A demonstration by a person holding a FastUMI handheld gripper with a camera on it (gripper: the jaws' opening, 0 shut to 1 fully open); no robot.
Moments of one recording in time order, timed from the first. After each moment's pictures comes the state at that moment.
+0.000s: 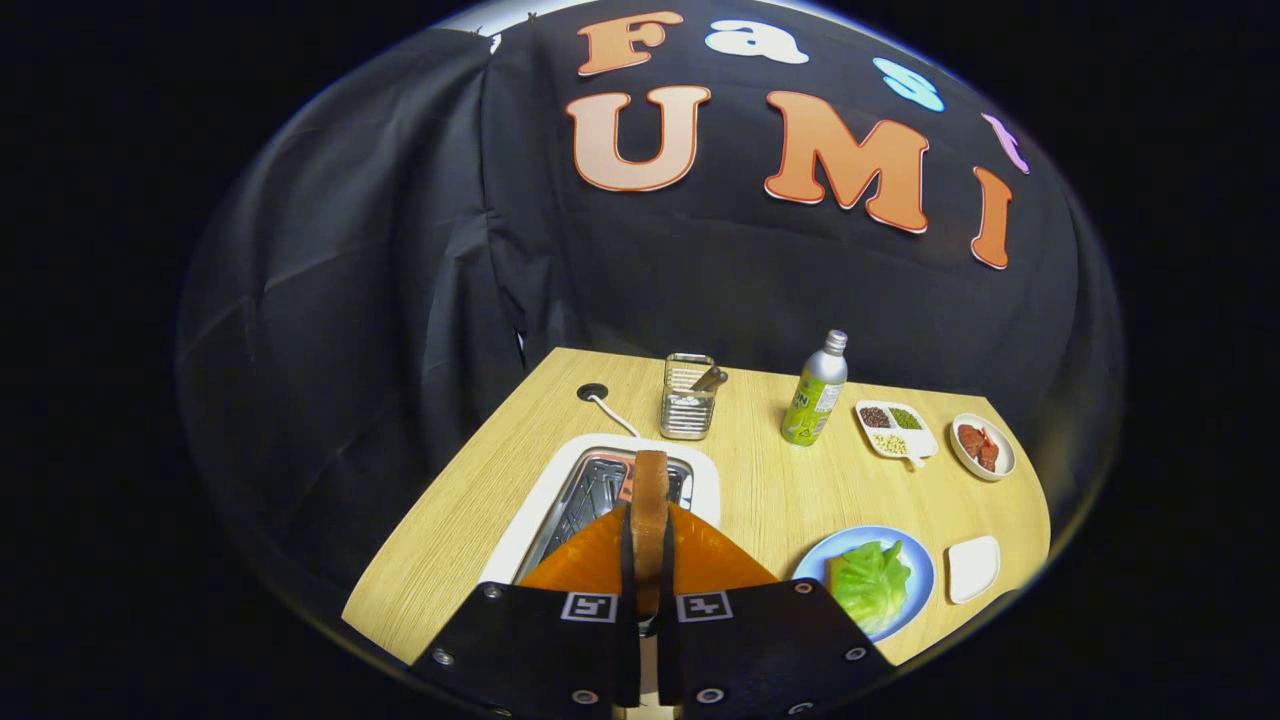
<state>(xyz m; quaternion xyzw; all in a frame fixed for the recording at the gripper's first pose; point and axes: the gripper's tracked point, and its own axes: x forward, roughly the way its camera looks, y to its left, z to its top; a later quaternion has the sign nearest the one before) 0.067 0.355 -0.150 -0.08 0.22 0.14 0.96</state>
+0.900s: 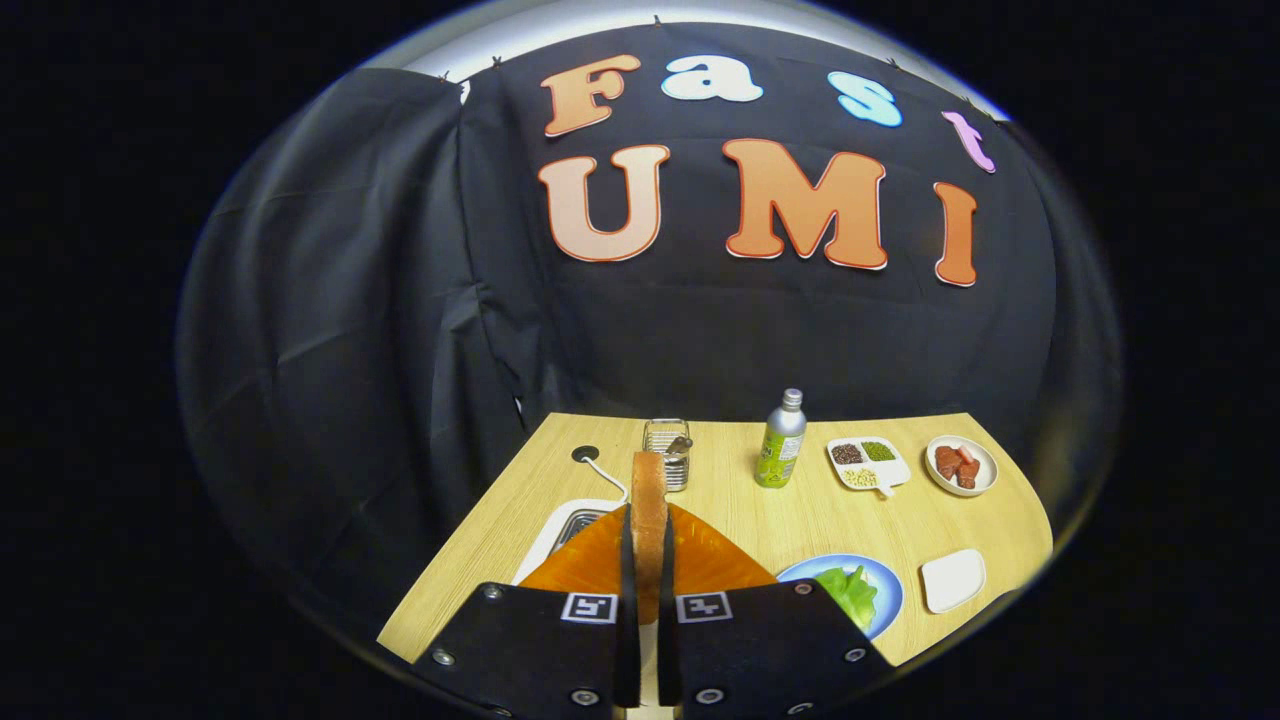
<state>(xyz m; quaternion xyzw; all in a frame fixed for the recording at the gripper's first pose) 0.058 0.310 -0.076 -0.03 0.17 0.12 0.98</state>
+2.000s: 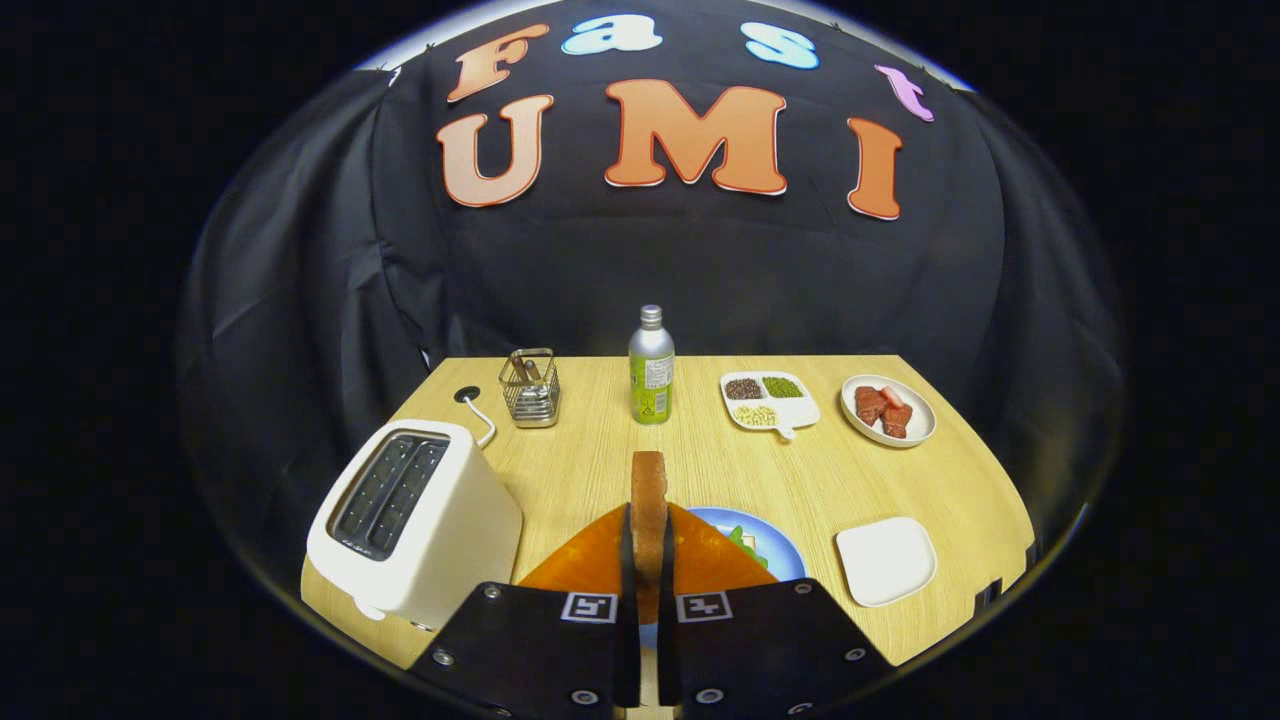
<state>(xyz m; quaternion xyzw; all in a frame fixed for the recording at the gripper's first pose) 0.082 0.163 -0.156 -0.04 0.24 0.04 0.97</state>
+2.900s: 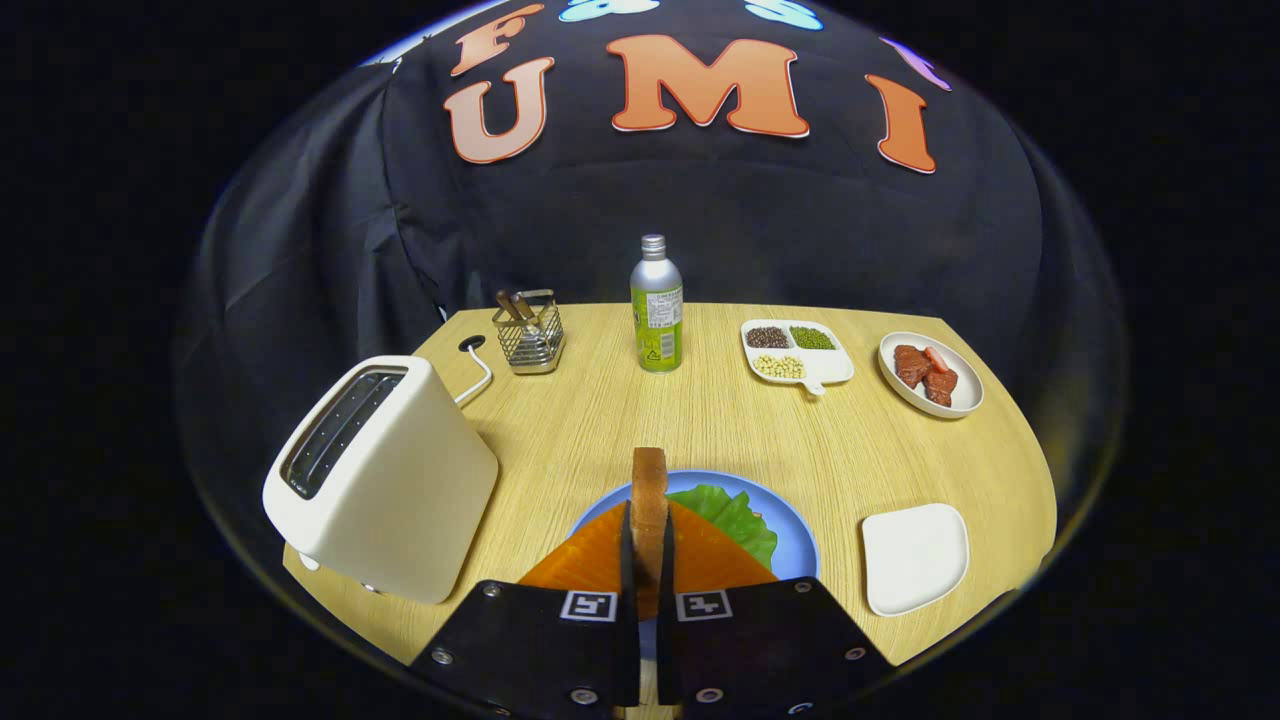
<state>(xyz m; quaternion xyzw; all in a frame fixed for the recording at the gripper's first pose) 0.096 0.135 -0.218 -0.04 0.30 0.10 0.95</state>
